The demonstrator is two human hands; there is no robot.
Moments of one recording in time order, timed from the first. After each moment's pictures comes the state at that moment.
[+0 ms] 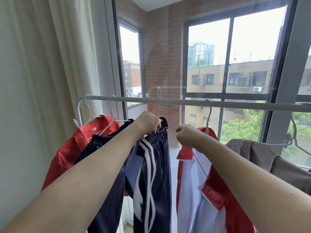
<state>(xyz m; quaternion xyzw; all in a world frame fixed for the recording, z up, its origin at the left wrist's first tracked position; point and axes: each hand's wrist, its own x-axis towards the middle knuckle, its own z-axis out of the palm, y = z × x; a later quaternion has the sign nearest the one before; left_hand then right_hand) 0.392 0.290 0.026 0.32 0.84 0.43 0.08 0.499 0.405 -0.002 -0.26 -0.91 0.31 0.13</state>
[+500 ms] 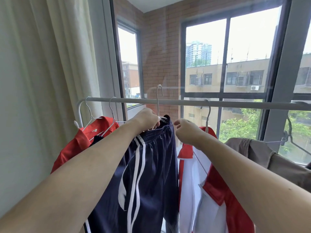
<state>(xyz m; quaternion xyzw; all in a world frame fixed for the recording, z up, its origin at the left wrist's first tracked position) 0.395 0.277 0.043 0.36 0.86 0.36 0.04 0.508 0.393 0.007 -0.22 -0.90 0.33 0.19</state>
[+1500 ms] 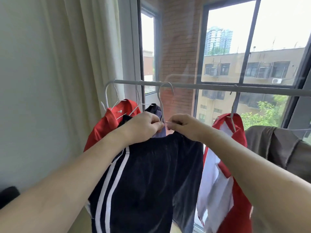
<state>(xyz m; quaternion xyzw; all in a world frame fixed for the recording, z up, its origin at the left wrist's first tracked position) 0.431 0.133 0.006 0.44 0.85 0.31 0.01 0.491 0.326 -0.024 0.00 -0.95 0.28 0.17</state>
